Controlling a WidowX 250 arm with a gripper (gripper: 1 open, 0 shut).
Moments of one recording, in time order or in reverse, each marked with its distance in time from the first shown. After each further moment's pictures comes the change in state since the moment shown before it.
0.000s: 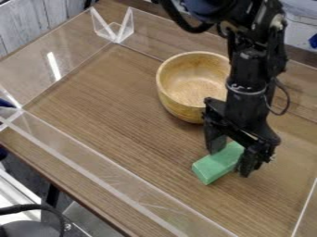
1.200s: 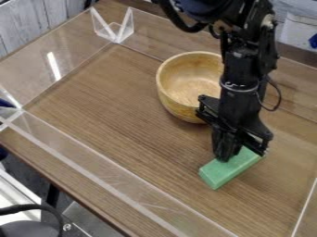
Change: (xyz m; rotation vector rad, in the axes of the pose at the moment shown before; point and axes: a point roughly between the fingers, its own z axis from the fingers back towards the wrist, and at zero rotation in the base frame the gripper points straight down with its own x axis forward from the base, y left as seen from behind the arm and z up) arm 0.002 0.005 -0.003 -0.005 0.001 0.016
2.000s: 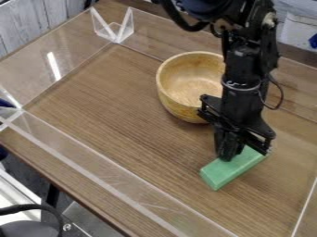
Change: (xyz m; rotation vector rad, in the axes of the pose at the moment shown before) arm 0.002 0.000 0.001 -0.008 -0.006 0.000
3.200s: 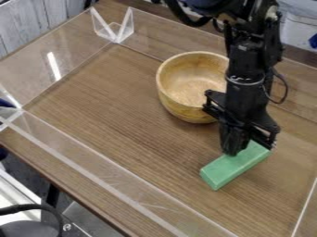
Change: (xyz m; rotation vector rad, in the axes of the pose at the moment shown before) arm 0.008 0.001 0.006 -0.009 -0.033 -0.007
